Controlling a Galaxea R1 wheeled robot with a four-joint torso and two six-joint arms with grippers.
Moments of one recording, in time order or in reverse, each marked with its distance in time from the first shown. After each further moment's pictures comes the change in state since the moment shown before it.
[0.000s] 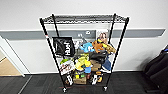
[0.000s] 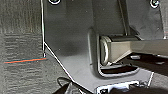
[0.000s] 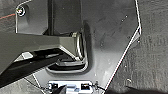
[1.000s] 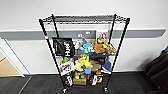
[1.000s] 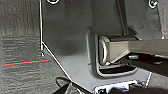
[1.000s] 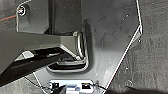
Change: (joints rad) left arm 0.000 -0.006 0.023 0.000 0.001 0.000; right arm -0.003 -0.008 0.015 0.000 0.001 0.000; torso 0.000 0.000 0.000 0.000
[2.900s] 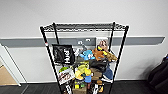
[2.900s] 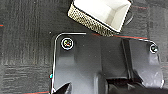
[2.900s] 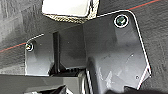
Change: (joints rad) left arm -0.076 -0.293 0.370 -0.049 0.029 -0.072; right arm 0.033 -0.189 0.272 0.093 -0.010 0.006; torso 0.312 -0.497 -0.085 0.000
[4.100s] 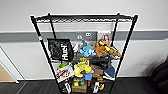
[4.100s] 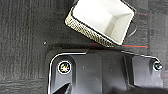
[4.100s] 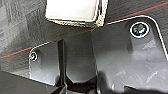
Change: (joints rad) left arm -0.136 -0.046 0.073 -0.050 0.117 -0.007; right arm 0.042 -0.011 0.076 0.004 0.006 0.000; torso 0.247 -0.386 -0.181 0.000
